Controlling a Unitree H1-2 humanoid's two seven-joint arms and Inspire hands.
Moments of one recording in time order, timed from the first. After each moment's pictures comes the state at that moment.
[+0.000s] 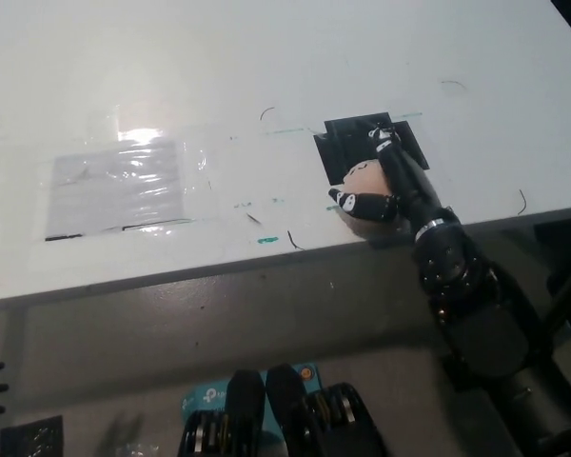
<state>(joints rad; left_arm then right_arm) -0.07 0.58 0.17 0.20 -0.16 0.41 -0.29 -0.74 -0.08 0.25 0.55 -0.36 0.20 -0.08</state>
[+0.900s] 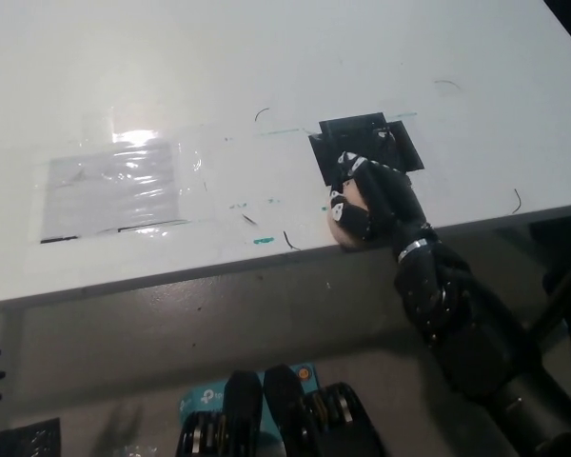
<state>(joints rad) -0.08 0.59 0.18 0.19 -0.15 0.41 -0.30 -0.73 -0.11 0.43 0.62 -0.50 0.04 -0.19</state>
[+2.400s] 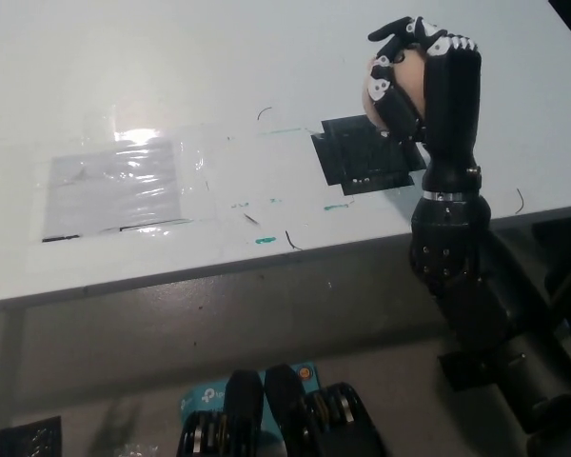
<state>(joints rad) -0.09 0.59 0.20 0.18 -0.16 0.43 -0.30 -0.83 -0.10 0.26 0.62 -0.66 -0.42 -0.82</state>
